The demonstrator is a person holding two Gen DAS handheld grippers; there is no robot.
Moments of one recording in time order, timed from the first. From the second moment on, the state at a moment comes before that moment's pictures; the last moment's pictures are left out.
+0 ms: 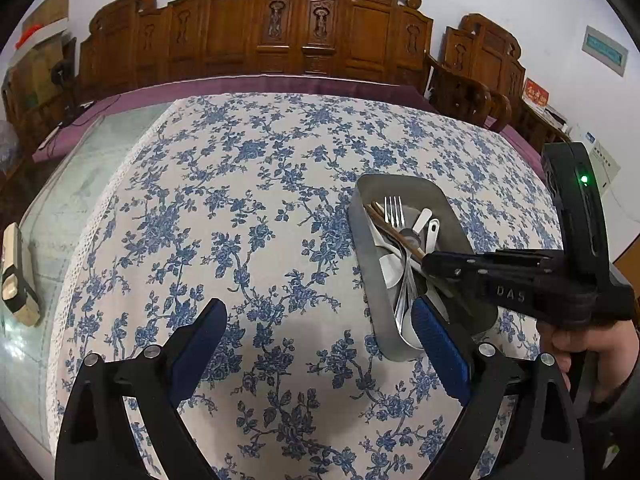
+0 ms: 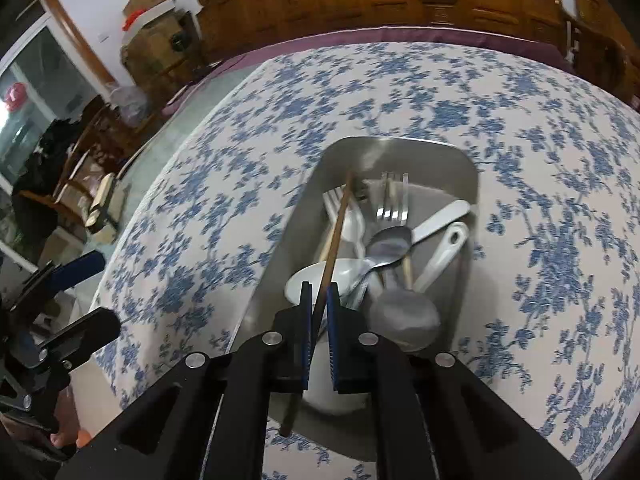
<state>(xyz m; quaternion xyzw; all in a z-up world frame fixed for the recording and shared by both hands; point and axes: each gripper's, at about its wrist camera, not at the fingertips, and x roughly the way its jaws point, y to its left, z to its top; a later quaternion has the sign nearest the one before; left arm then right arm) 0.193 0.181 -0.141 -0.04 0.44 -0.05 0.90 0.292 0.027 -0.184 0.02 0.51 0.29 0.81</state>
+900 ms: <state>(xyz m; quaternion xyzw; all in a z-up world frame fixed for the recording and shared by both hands) 0.150 0.120 -0.090 -0.02 0.39 -0.02 0.92 0.215 -0.063 -0.102 0.00 0.41 0.27 0.87</state>
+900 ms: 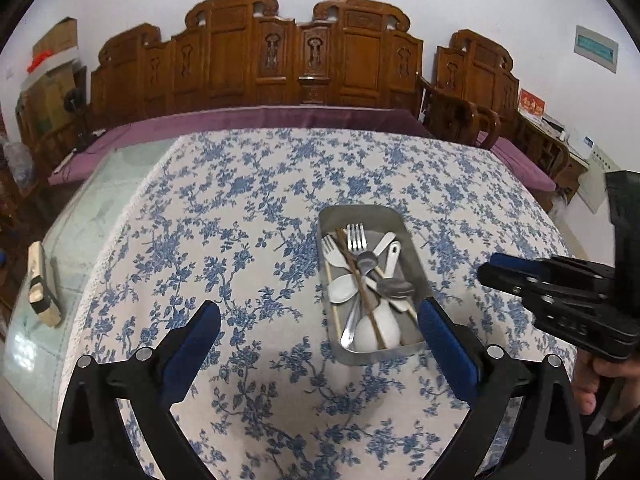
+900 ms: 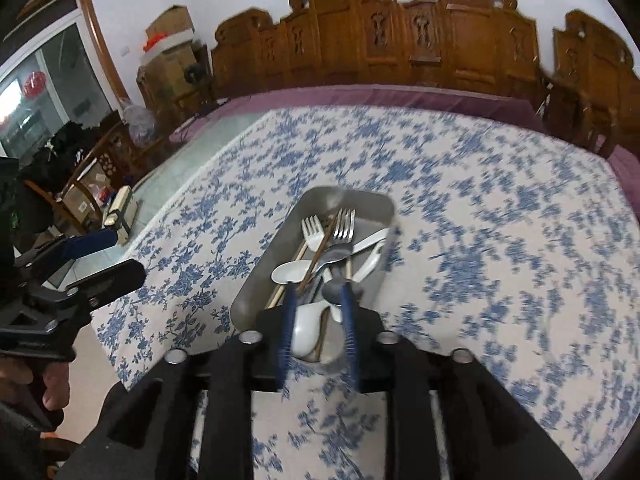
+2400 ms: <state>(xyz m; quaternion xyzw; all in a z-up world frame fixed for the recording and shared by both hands) -0.004 0.003 0.034 0.00 0.24 -0.01 0.97 0.008 -0.213 0.053 0.01 0.19 0.14 0.97</state>
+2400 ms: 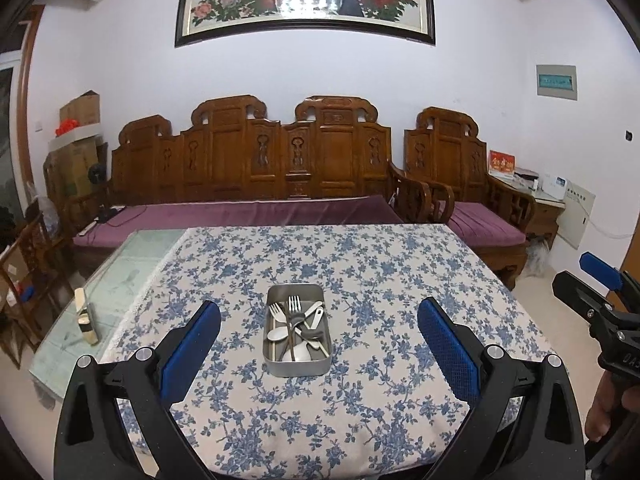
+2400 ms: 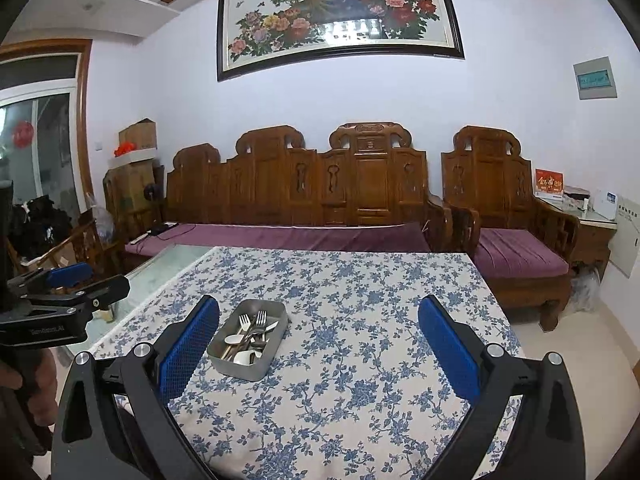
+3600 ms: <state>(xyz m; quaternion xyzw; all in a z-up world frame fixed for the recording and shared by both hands) -0.008 -0.001 0.038 0.00 0.23 -0.01 0.97 0.004 -0.215 0.052 0.02 0.19 0.13 0.97</state>
